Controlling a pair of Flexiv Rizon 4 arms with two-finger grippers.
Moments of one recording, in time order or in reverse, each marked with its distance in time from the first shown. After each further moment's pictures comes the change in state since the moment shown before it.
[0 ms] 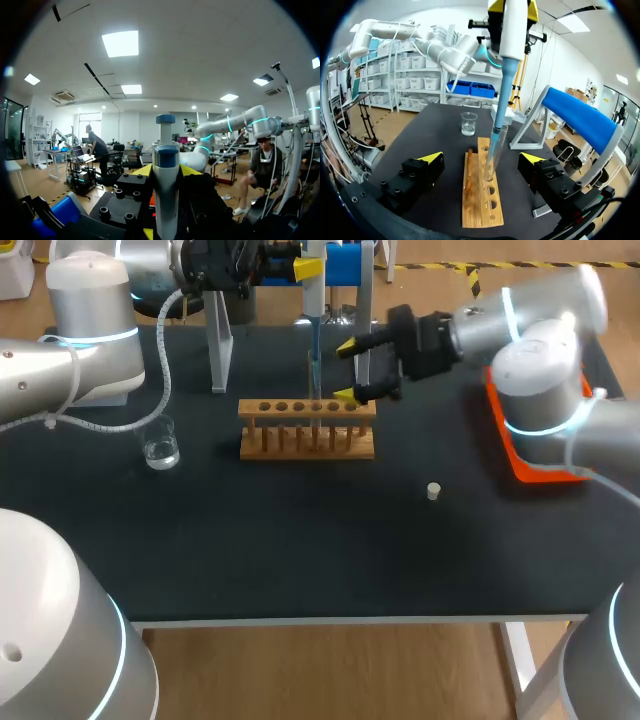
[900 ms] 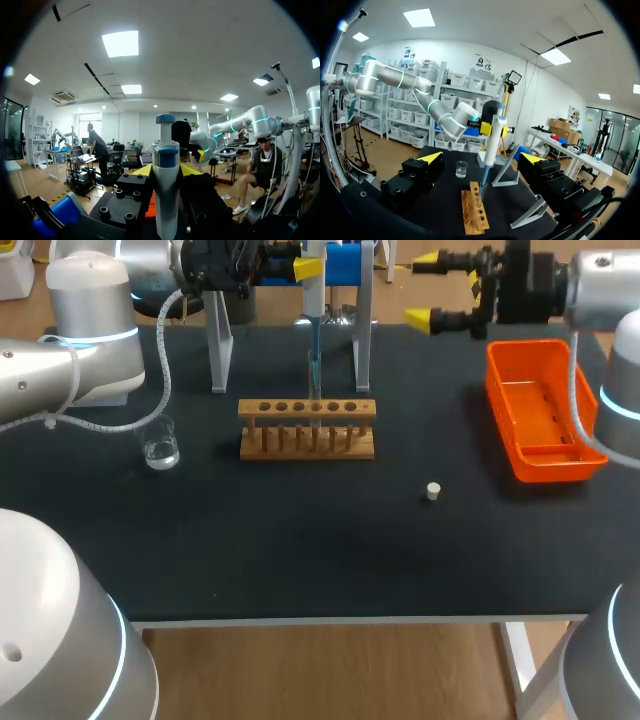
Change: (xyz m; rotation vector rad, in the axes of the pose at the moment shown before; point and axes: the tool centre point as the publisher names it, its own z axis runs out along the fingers) left arm 0.000 0.000 0.000 0.000 0.000 0.000; right arm 0.007 0.139 -0.155 -0.297 -0.137 -0.011
